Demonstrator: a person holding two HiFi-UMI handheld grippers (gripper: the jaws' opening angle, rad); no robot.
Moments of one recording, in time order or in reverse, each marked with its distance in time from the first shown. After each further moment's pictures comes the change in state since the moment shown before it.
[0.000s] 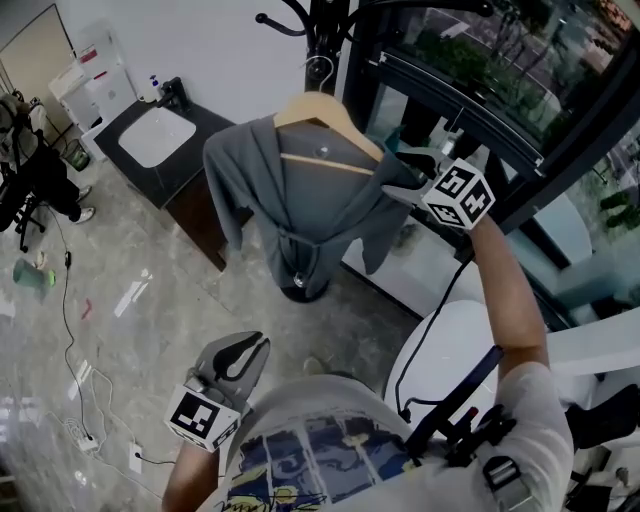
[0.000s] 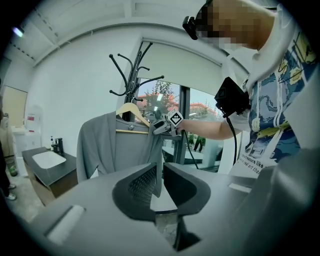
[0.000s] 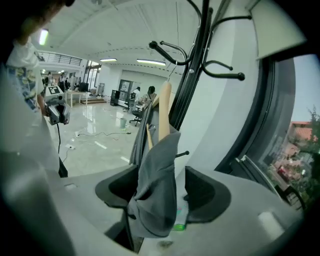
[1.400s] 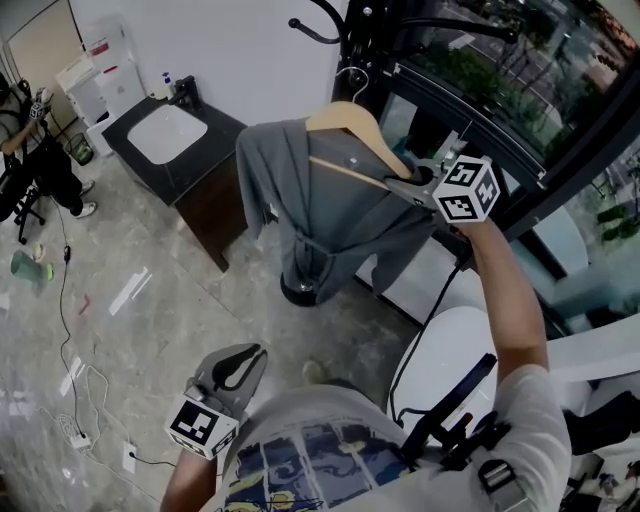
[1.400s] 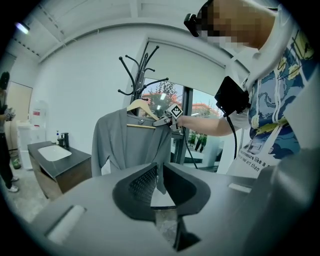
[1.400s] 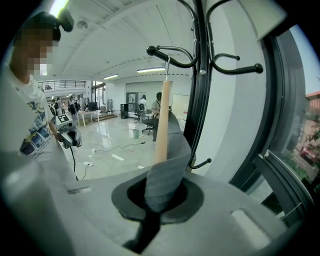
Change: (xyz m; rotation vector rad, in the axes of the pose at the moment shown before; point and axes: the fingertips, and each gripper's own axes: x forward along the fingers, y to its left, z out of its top) left arm -0.042 0.011 -0.015 -0.045 0.015 0.016; right arm 0.008 0.033 0.050 0.132 -0.060 0.209
